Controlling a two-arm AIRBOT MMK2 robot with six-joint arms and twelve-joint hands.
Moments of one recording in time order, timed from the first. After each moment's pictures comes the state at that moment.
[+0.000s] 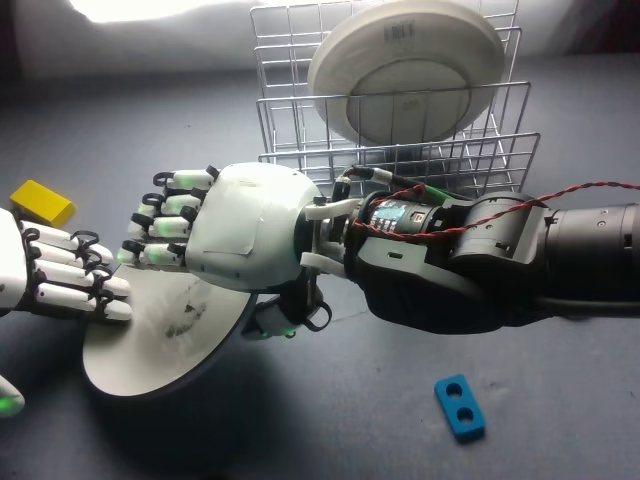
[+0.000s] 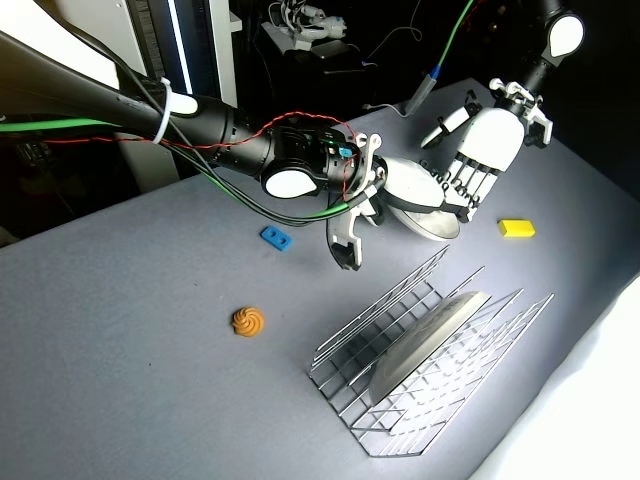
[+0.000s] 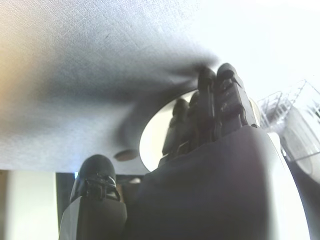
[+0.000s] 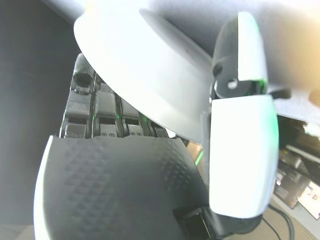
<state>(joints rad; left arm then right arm) 0.90 -0.96 1.61 1.64 -0.95 -0.24 -0.55 -1.61 1.29 0.00 0.30 -1.44</state>
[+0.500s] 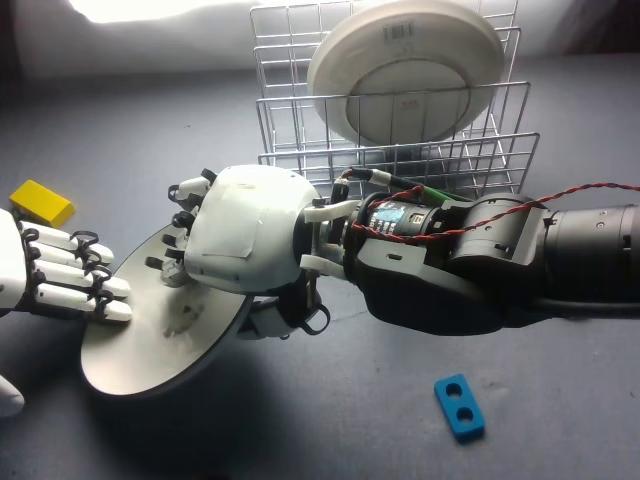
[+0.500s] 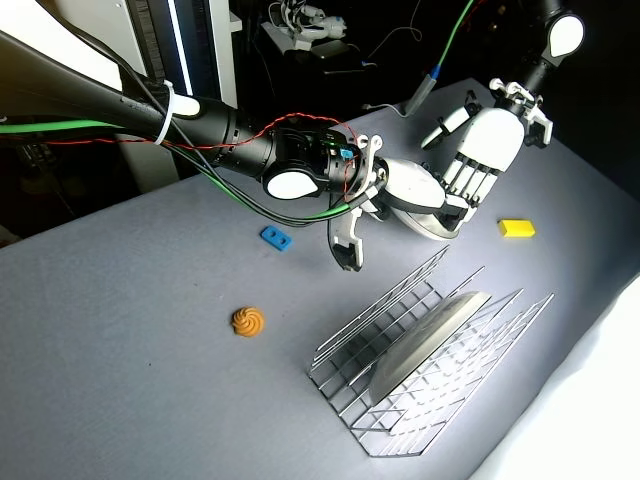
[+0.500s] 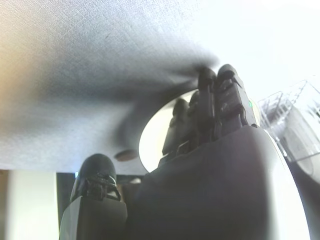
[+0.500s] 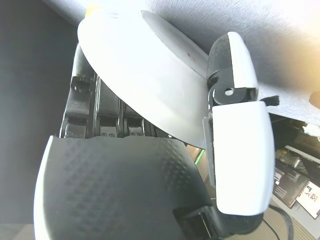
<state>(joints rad) 0.90 -0.96 1.61 1.64 -0.95 -0.24 -0.54 -1.62 1.31 0.00 0.31 -1.44</state>
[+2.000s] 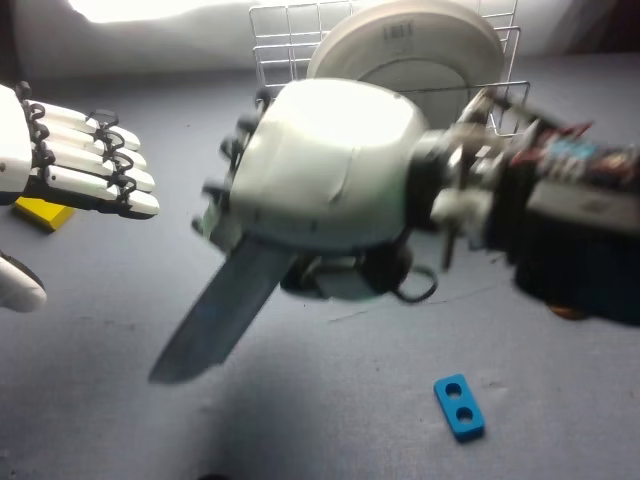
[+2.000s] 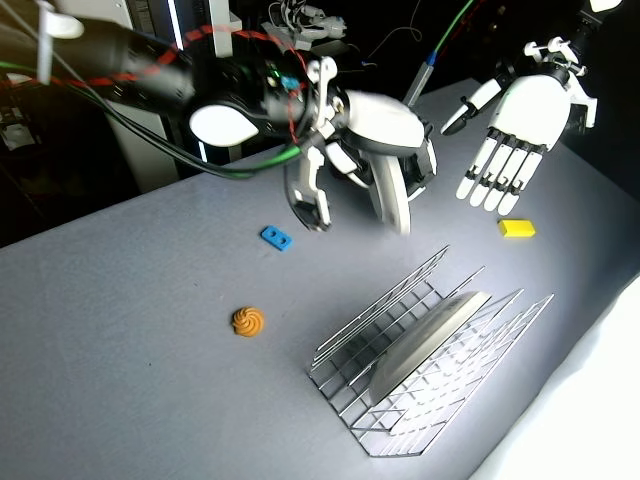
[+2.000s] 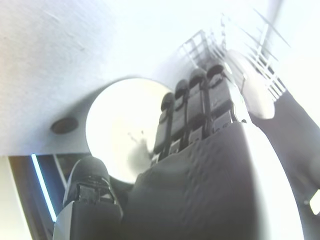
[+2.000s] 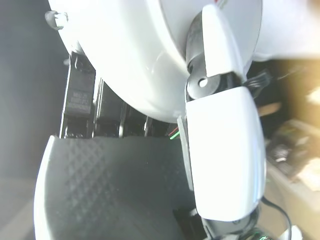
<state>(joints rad) 0.52 -0.89 1.58 1.74 -1.02 -0.34 -0.40 -1.22 0.87 0.13 0.30 -1.45</state>
